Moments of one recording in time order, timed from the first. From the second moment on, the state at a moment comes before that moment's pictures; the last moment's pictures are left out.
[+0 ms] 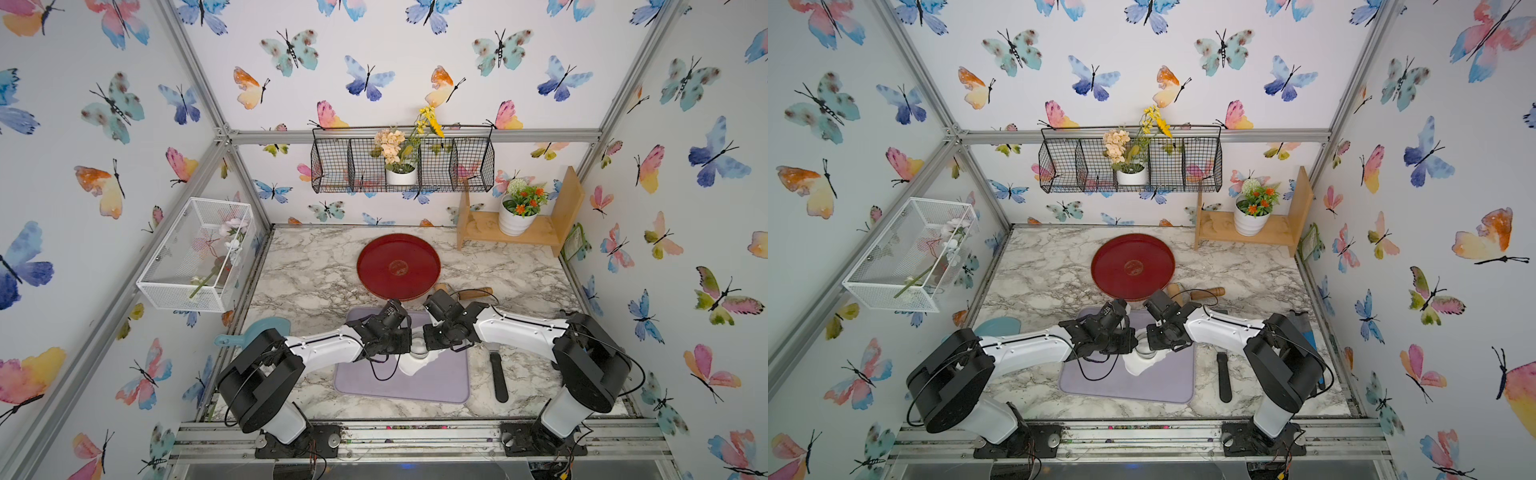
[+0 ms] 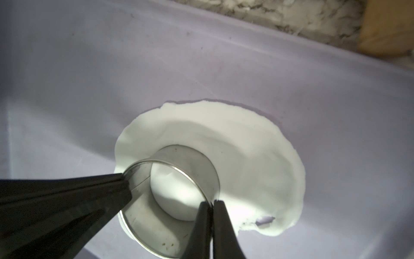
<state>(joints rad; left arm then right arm) -0.84 1.55 0.76 -0.15 0.14 -0.75 0.84 1.68 0.99 -0.50 -0.06 0.58</state>
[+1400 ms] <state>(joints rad) -0.84 1.52 0.65 0.02 0.14 -0.81 0.82 1.74 1.03 -0.52 -0.11 0.53</state>
